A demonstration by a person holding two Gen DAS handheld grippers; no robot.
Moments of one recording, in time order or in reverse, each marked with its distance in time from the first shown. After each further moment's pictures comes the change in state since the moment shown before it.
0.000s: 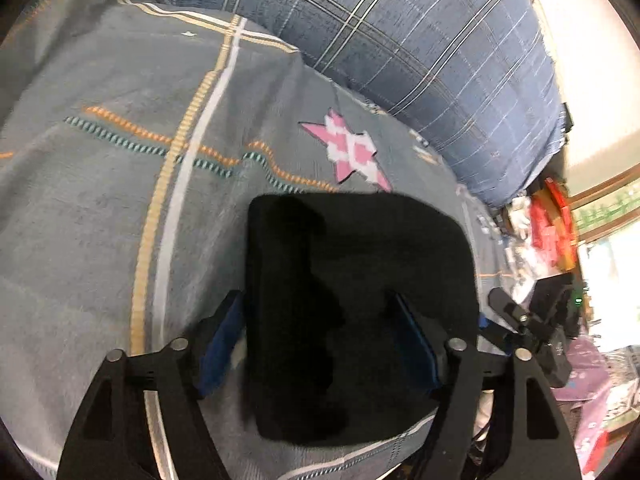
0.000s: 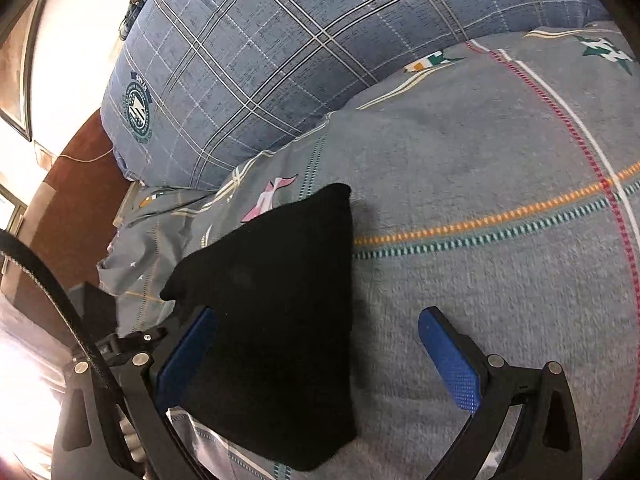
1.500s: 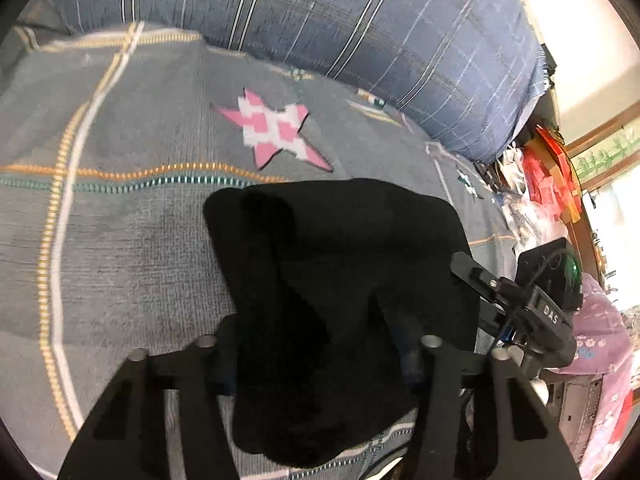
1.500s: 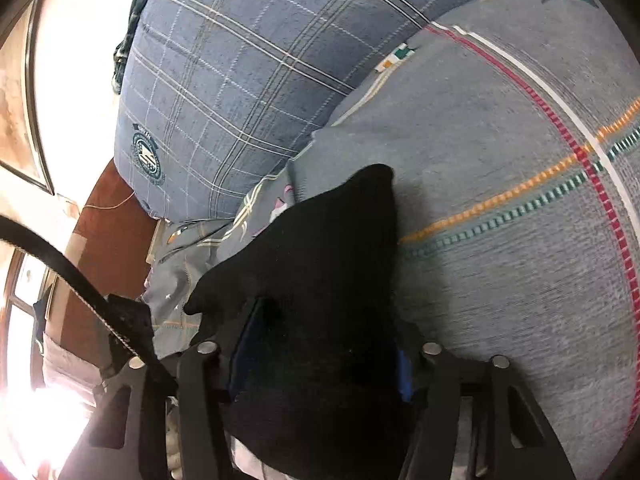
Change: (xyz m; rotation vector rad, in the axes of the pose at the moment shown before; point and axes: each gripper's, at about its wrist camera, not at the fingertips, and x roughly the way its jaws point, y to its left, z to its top) left arm 0.033 -0.085 -0.012 0.165 0.054 0.042; right arm -0.020 -0.047 0.009 0.155 -0.029 0.156
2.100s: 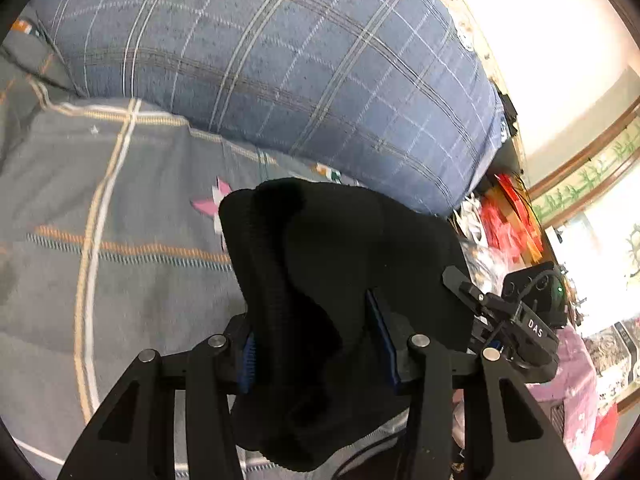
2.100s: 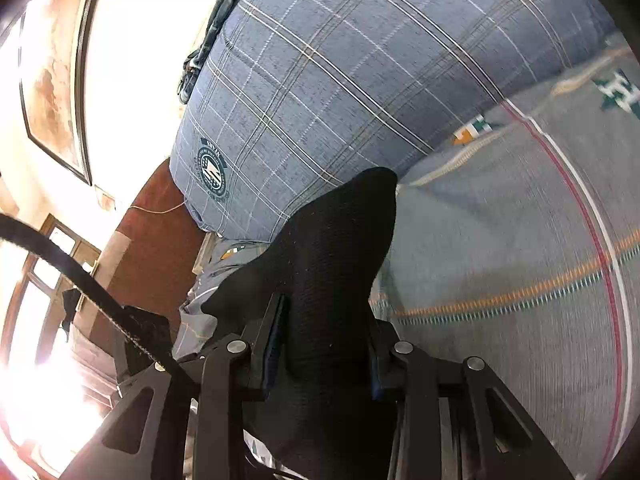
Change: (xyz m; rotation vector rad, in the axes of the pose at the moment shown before) left arm -0.067 -0.025 0.030 -0.023 -0.178 -0.088; right arm -0.038 0.084 0.023 -0.115 -0.087 0.091
